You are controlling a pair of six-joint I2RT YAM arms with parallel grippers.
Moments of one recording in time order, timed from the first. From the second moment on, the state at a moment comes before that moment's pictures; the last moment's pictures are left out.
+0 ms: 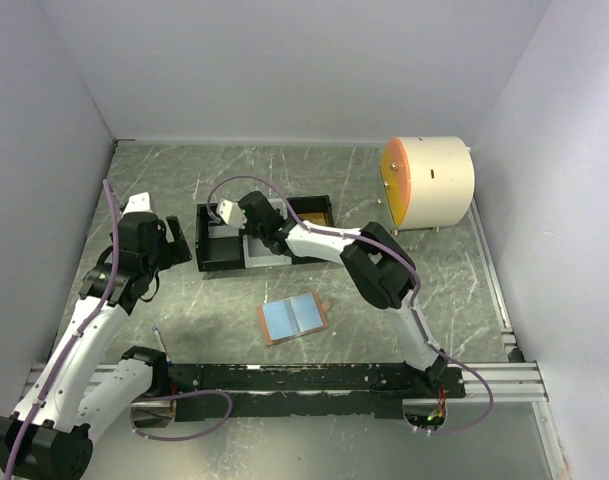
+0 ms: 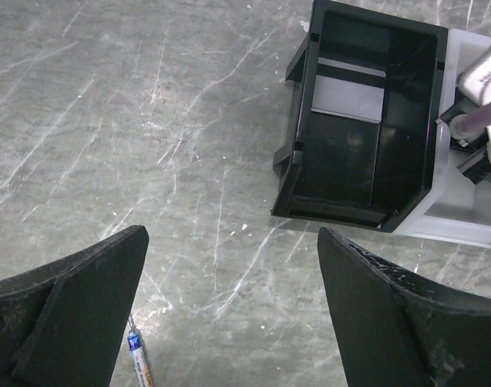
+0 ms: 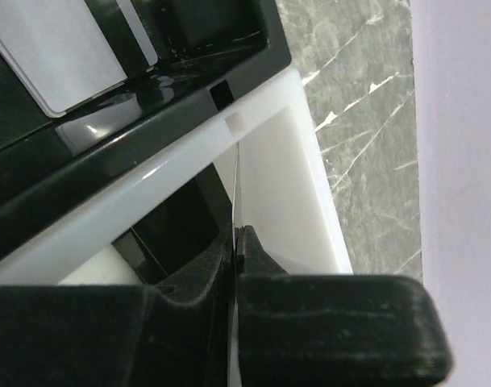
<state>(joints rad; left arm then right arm) -0.22 0.82 0.79 -0.63 -0.31 -0.39 0.87 2.19 1.55 0.00 0.33 -0.74</state>
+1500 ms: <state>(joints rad) -0.22 0.87 0.79 -0.63 -0.31 -0.38 0.85 2.19 1.63 -0.14 0.20 -0.54</state>
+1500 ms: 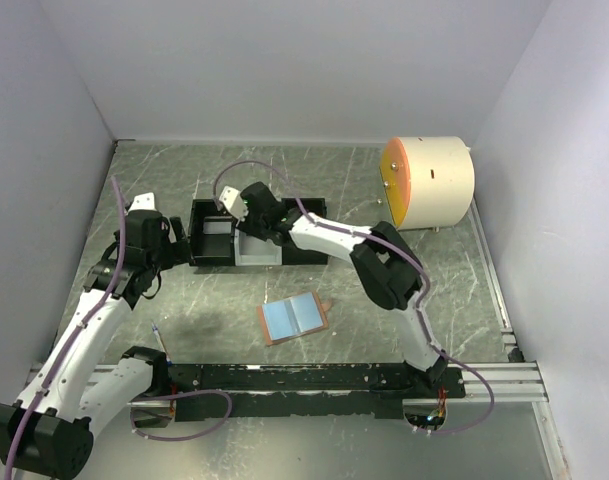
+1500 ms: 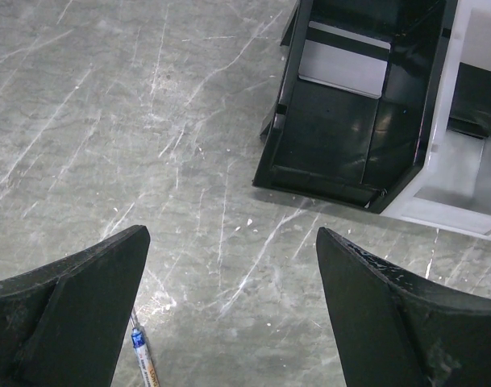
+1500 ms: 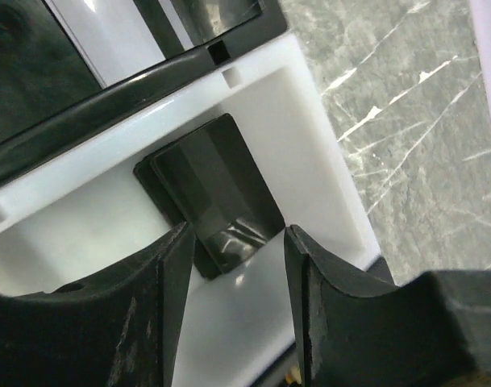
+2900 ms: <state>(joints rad) -0.22 0.82 0.79 -0.62 -0.28 -0.36 1.16 1.64 0.92 -0.23 0.20 0.54</state>
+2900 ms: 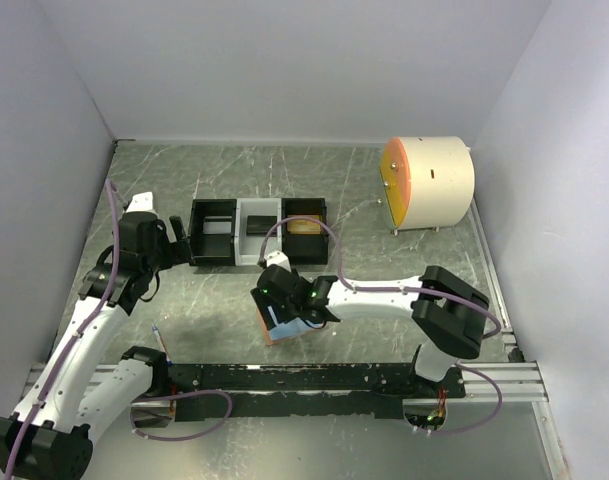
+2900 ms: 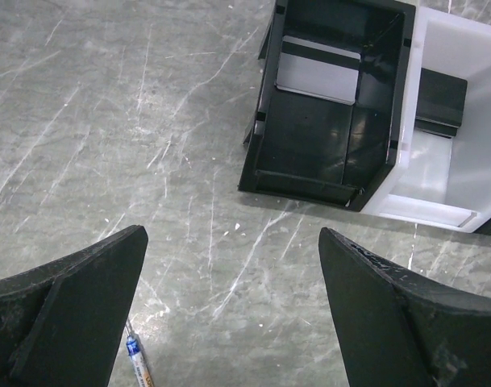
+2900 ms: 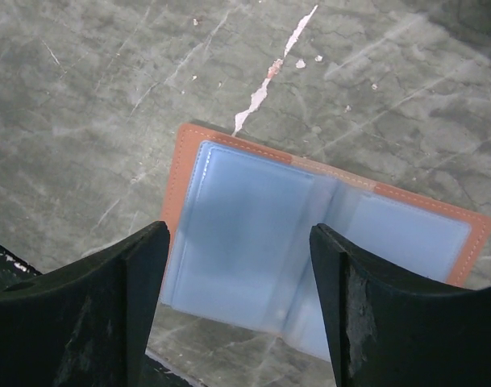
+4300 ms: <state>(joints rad) -0.22 0.83 0.79 -0.62 -0.24 -0.34 1.16 1.73 0.96 -0.18 0.22 0.56</state>
